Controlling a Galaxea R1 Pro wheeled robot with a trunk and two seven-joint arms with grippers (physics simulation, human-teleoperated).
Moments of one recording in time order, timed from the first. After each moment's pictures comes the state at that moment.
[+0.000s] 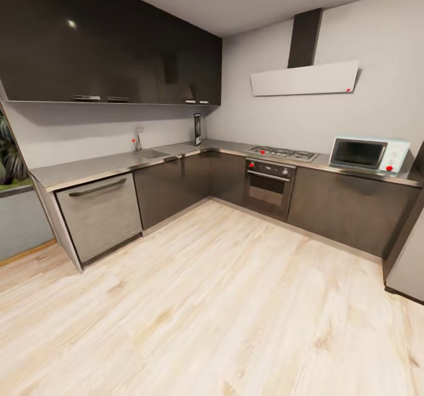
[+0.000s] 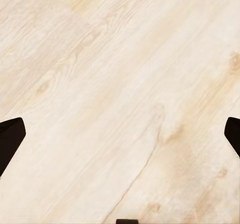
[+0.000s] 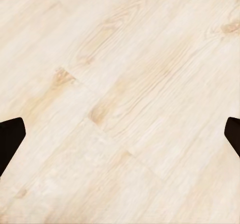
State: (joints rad) left arm 0.03 0.03 0.03 -0.68 0.00 -0.06 0.00; right arm -0.17 -0.02 0.00 -0.35 0.01 -0.23 0.00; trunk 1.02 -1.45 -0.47
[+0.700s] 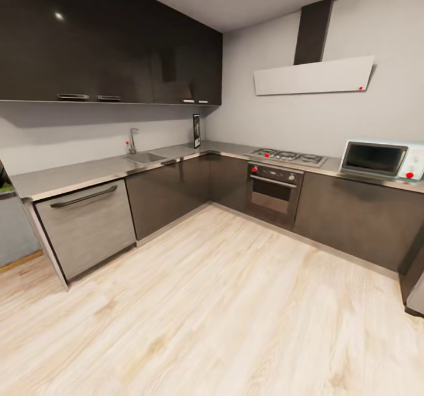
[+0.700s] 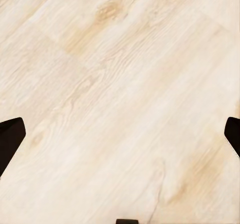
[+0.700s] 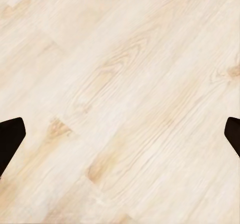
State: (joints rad) left arm 0.03 0.03 0.03 -0.68 0.00 -0.06 0.00; right arm -0.17 -0.02 0.00 -0.35 0.01 -0.23 0.00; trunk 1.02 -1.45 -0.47
